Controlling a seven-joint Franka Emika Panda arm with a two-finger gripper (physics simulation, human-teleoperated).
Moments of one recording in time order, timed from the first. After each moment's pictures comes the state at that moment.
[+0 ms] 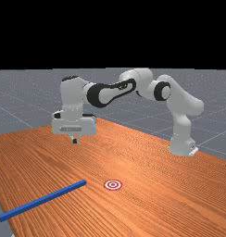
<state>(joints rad) -0.09 0.94 -0.03 -0.81 0.03 1.72 -0.04</state>
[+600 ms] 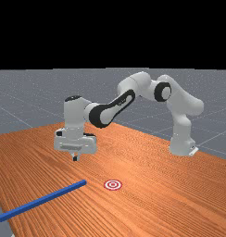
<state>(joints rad) -0.08 0.94 -0.04 -1.03 0.05 1.99 0.06</state>
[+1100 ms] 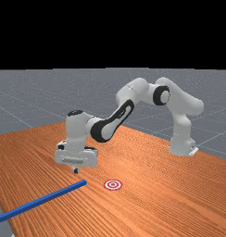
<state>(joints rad) -0.08 1.01 -0.03 -1.09 0.05 2.15 -0.01</state>
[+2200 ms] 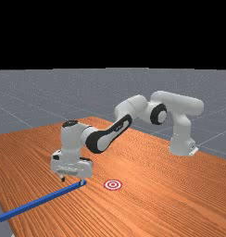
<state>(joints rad) -0.08 1.33 -0.05 -0.60 0.04 1.96 0.08</state>
